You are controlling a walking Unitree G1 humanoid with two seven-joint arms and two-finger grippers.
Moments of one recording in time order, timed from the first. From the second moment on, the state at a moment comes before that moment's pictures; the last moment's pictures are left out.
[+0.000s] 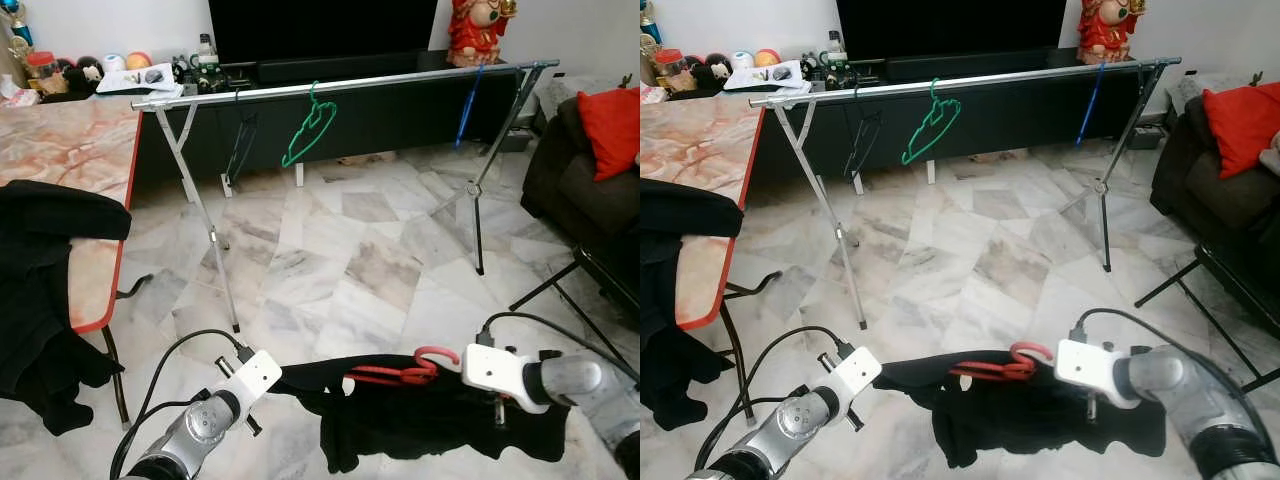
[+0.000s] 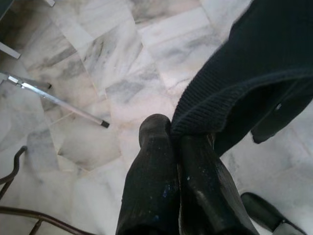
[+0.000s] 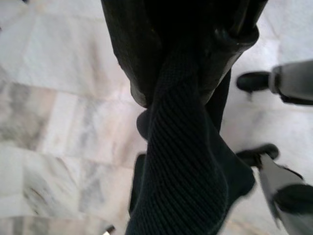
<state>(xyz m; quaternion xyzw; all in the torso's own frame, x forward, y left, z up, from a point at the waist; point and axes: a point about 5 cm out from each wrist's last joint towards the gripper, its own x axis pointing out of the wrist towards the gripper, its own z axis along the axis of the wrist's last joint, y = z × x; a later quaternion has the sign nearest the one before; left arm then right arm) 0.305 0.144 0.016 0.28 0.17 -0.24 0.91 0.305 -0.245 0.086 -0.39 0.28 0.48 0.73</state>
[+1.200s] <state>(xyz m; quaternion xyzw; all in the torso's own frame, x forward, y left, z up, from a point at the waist) 0.284 0.084 0.094 0.10 0.13 -0.53 0.83 0.320 -0.151 0.038 -0.22 0.22 0.36 0.88</state>
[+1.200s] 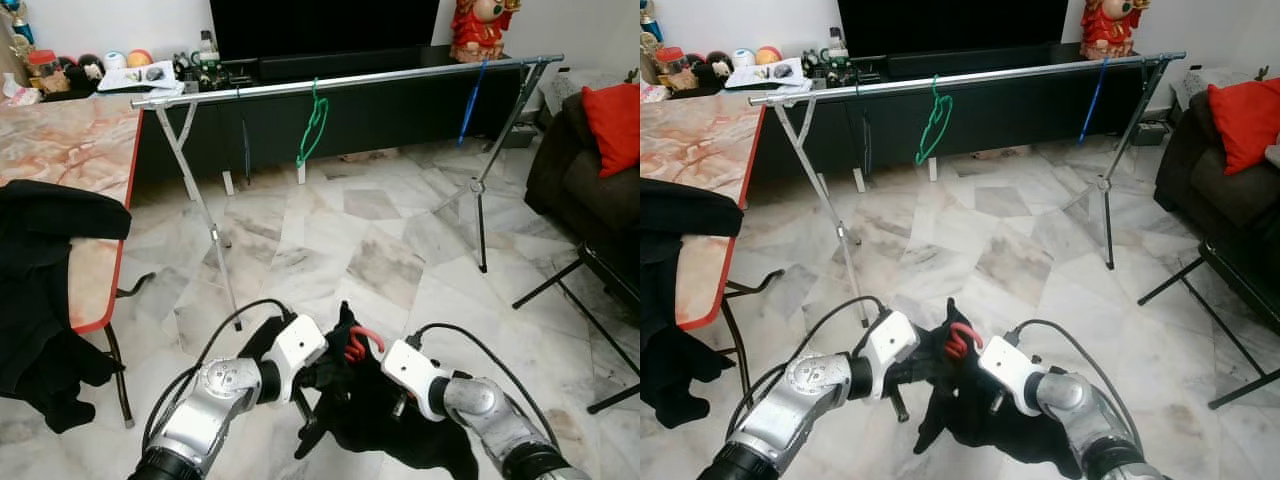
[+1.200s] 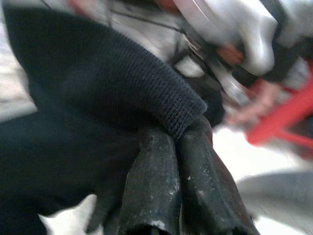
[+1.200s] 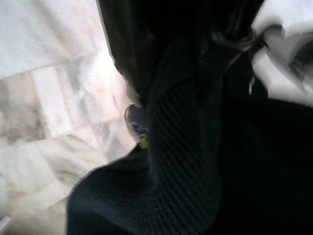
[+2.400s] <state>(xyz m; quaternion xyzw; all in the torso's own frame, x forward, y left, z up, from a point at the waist) 0.276 0.096 0.096 0.12 0.17 -0.54 0.82 0.345 -0.153 0.067 -0.11 0.14 0.25 0.95</state>
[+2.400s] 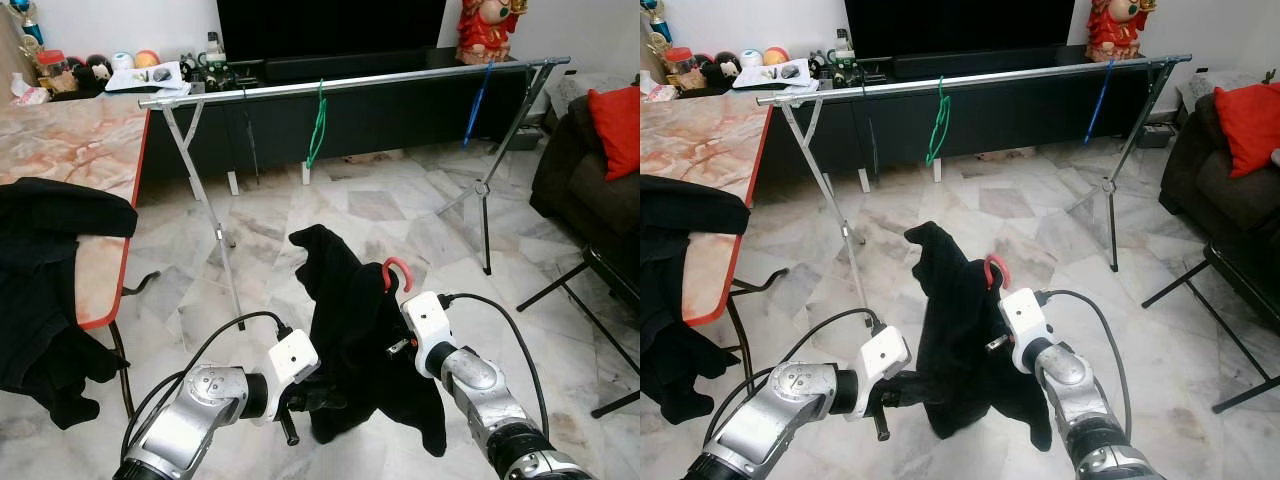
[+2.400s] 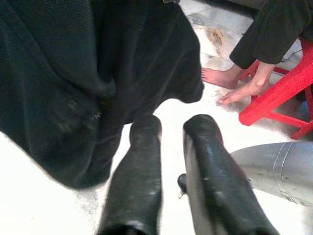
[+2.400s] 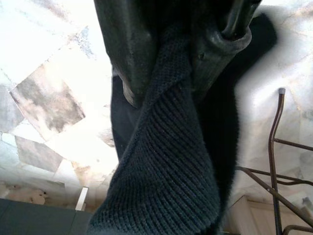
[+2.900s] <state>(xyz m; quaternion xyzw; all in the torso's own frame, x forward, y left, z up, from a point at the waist) 0.281 0.112 0.099 0.14 0.16 -0.52 0.83 0.332 -0.158 0.060 -0.19 0.17 0.36 0.90</state>
